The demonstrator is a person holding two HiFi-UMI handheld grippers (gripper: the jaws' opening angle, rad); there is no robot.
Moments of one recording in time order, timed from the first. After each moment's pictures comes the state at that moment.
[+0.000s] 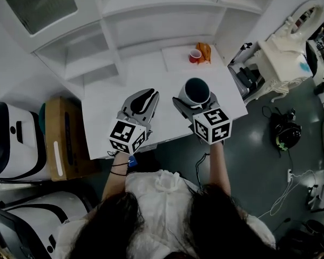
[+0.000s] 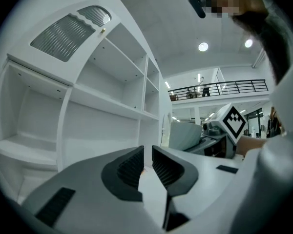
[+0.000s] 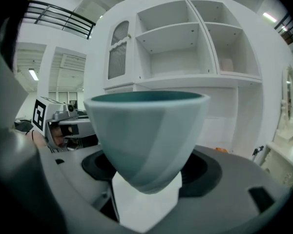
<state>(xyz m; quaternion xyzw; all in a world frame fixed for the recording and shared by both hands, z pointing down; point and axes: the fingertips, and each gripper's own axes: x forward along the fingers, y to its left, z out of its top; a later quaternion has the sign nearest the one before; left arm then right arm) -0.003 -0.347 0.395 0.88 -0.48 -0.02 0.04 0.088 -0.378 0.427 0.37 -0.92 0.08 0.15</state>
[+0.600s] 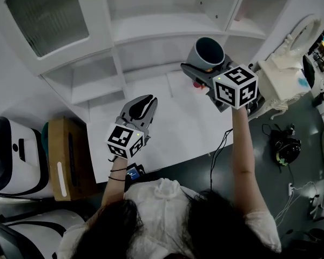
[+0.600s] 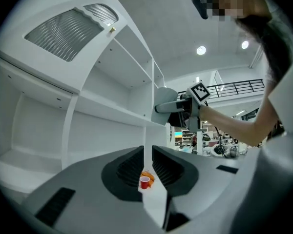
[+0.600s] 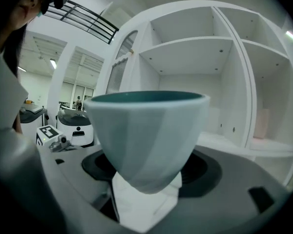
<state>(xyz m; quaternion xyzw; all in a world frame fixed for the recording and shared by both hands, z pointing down) -0.049 -0.412 0.358 0.88 -0.48 -0.03 0.01 0.042 -0.510 0.250 0.30 -0.95 -0.04 0.12</state>
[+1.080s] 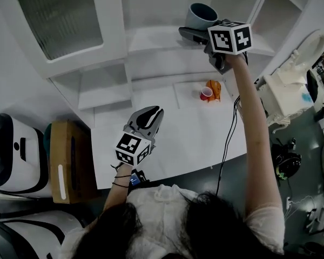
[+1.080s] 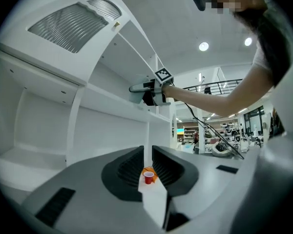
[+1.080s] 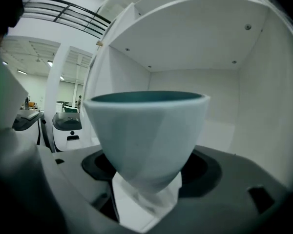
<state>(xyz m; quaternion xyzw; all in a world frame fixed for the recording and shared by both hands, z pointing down) -0.064 -0.426 0.375 0.87 -0.48 -0.02 0.02 -0.031 -0.635 0.169 0.28 -0.95 -0.04 0.14</state>
